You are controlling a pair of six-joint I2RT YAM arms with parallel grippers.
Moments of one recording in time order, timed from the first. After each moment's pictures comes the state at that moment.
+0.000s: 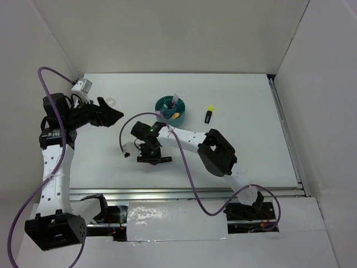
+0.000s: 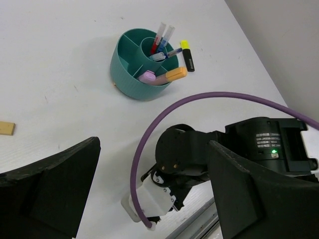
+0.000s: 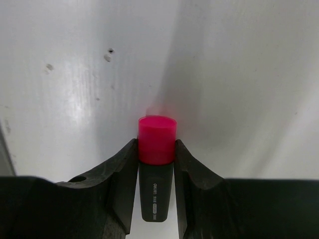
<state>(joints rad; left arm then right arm) 0.22 1.04 1.12 -0.50 0.83 -0.14 1.01 2.28 1.86 -0.87 -0.21 -0.69</state>
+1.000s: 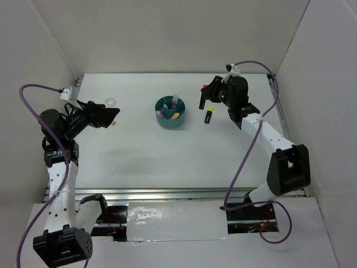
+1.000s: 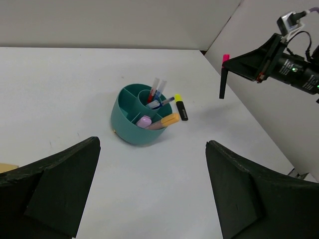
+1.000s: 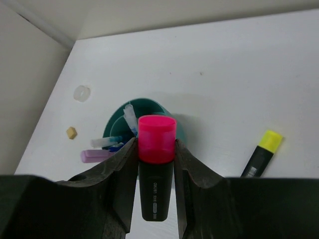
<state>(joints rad) 0.28 0.86 0.86 0.01 0.83 -0.42 0.27 1.48 1.17 0.12 -0.17 0.44</state>
